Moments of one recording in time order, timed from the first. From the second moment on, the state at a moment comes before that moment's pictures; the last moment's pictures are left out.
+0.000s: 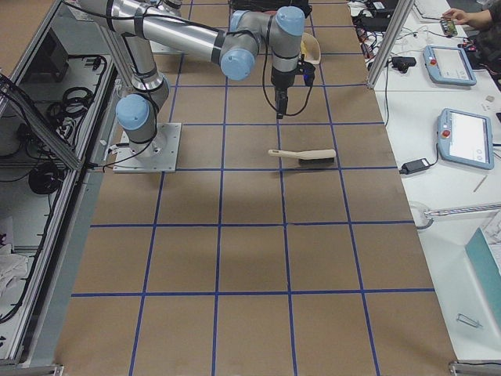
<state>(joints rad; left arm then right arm) -1.43 -2.11 -1.55 -0.98 1.75 1.73 1.33 -1.53 1.70 -1.77 -1.65 -0.24</state>
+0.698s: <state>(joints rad) -1.43 -2.11 -1.55 -0.98 1.75 1.73 1.48 -1.64 1.68 -1.69 -1.64 -0.19</state>
